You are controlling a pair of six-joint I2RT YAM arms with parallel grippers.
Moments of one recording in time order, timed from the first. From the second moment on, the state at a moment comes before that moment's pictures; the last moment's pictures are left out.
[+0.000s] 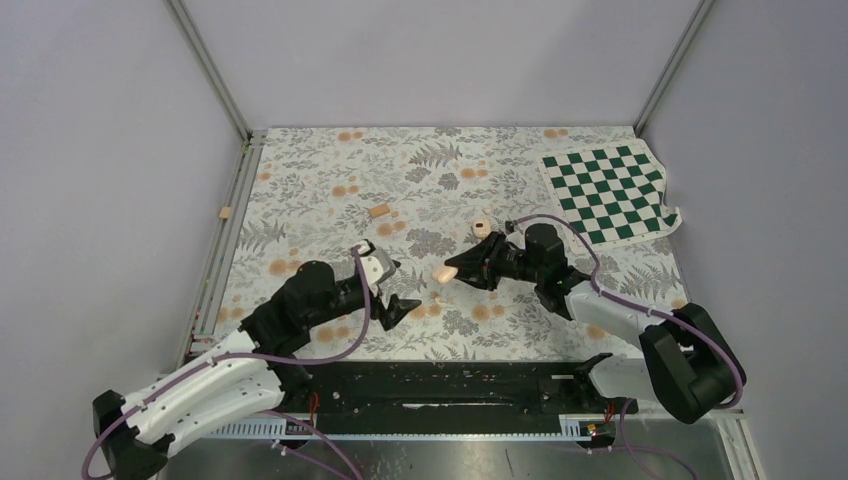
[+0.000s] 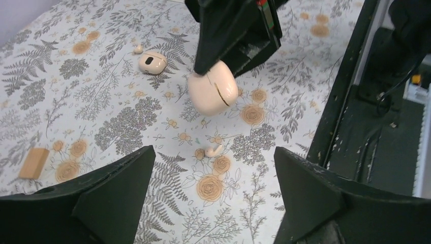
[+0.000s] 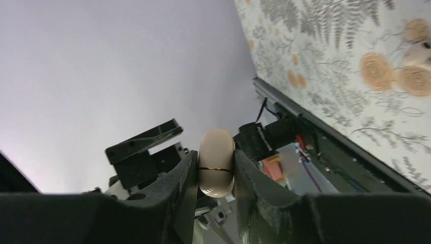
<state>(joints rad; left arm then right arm) -0.85 0.64 0.55 -0.11 0.21 0.04 0.52 1.26 0.49 0.39 -0.64 1.60</state>
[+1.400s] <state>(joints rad) -1.01 0.85 0.58 0.02 0.03 0.37 0.59 1.39 0.49 0.68 -0.79 1.99</state>
